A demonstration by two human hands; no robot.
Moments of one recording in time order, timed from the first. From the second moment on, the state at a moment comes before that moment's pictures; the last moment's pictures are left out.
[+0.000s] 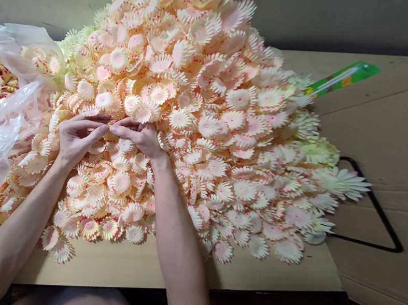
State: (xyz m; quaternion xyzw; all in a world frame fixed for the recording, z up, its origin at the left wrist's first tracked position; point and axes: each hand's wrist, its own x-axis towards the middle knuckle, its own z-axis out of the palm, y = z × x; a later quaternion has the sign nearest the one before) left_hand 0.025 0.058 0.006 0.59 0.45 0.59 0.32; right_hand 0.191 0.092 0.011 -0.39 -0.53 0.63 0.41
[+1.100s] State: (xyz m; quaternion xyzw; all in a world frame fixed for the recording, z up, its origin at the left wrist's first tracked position) left_hand 0.026 0.058 0.005 0.60 0.43 0.59 0.30; right_hand 0.194 0.093 0.004 -0.39 -0.51 0.65 0.40
